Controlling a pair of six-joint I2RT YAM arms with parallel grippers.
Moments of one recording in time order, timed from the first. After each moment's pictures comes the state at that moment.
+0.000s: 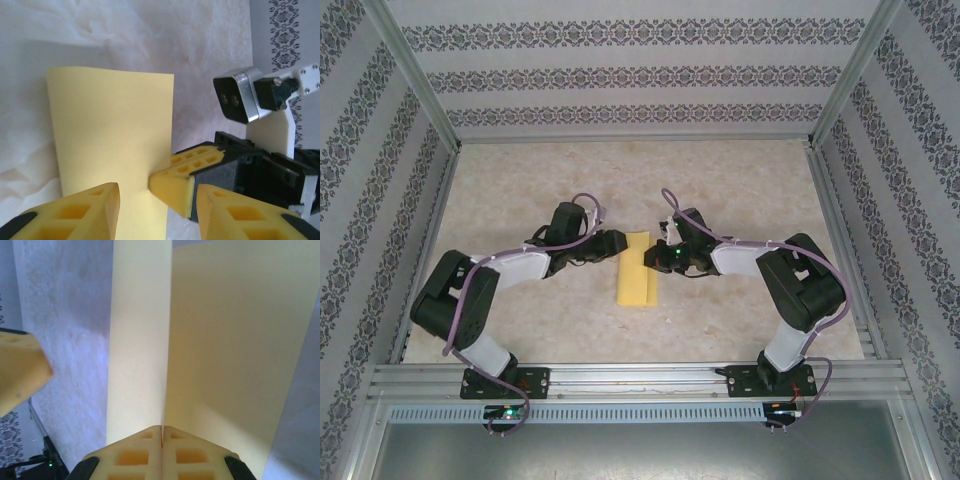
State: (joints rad) left arm -0.42 1.59 0.76 0.14 0.55 -0.76; right arm 0.53 1.74 0.81 0.05 -0.58 0.76
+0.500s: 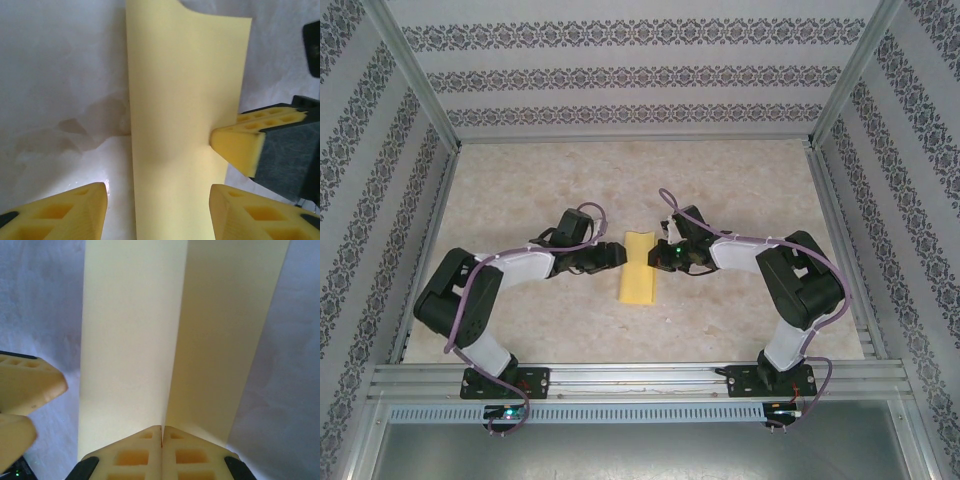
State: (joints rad) left arm -0.46 1.65 0.79 -0.04 0.48 -0.68; right arm 0.52 1.75 0.86 -0.07 -0.51 0.68
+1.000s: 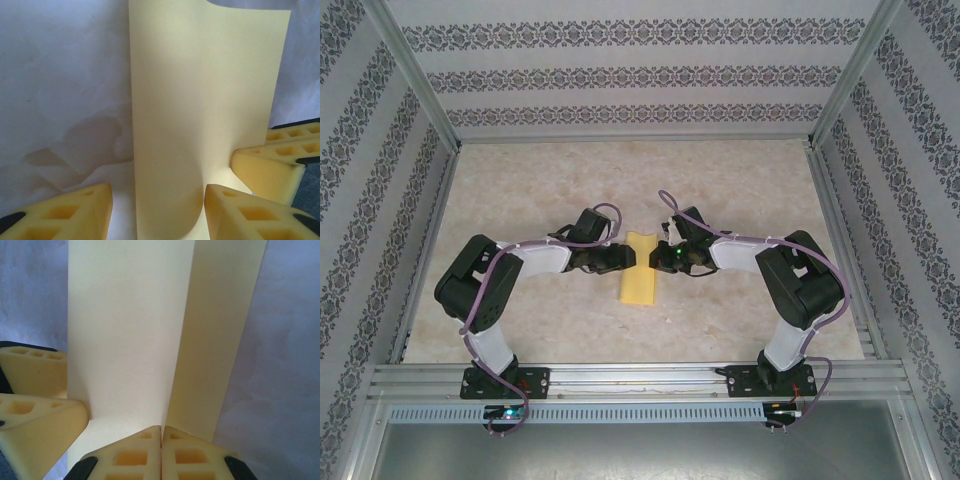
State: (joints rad) left arm -0.52 1.77 0.90 -0.10 0.39 -0.67; right arm 0.52 1.76 0.86 -0.10 -0.49 0.67
